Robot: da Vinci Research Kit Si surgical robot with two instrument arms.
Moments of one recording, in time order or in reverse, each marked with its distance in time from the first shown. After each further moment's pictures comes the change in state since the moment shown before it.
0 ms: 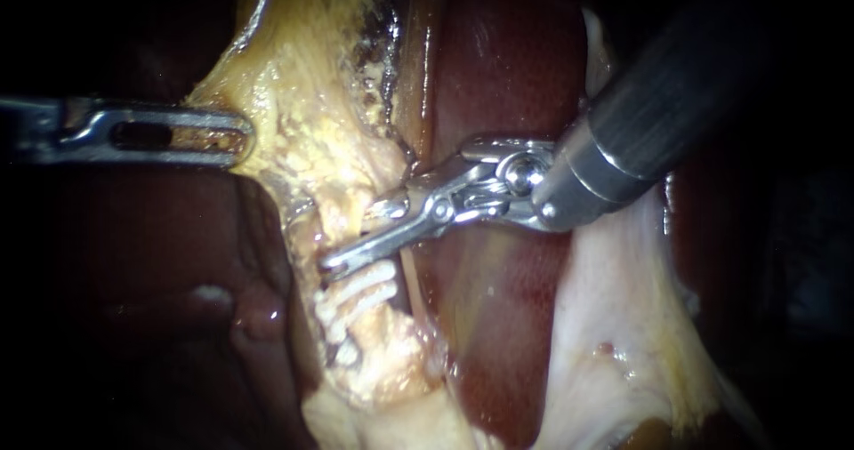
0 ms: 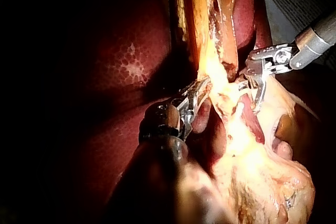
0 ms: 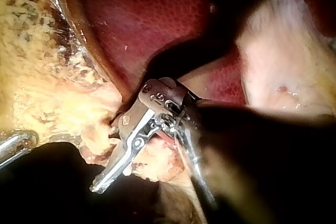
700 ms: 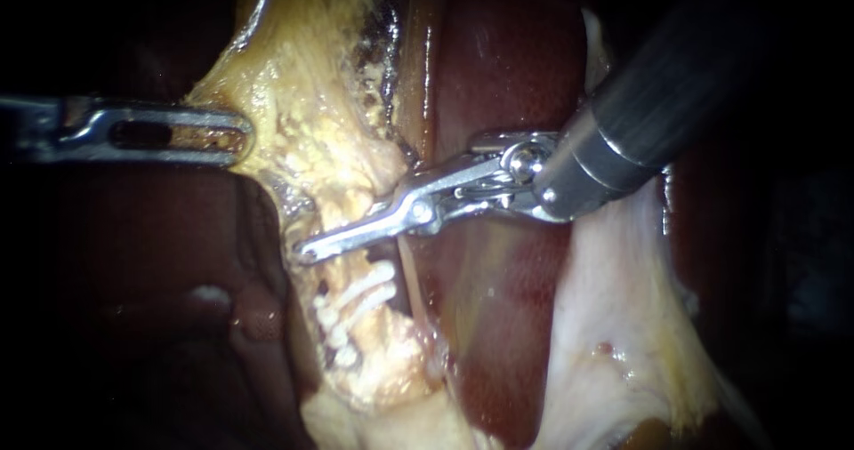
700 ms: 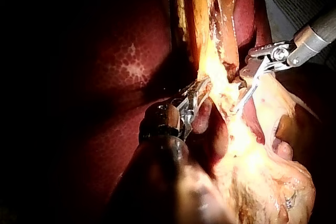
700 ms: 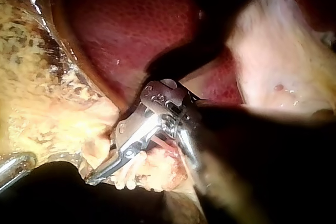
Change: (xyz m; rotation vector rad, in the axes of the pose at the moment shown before) right arm 0.000 0.001 -0.002 -0.051 0.058 0.010; left arm 0.000 0.000 0.000 0.000 0.000 0.000
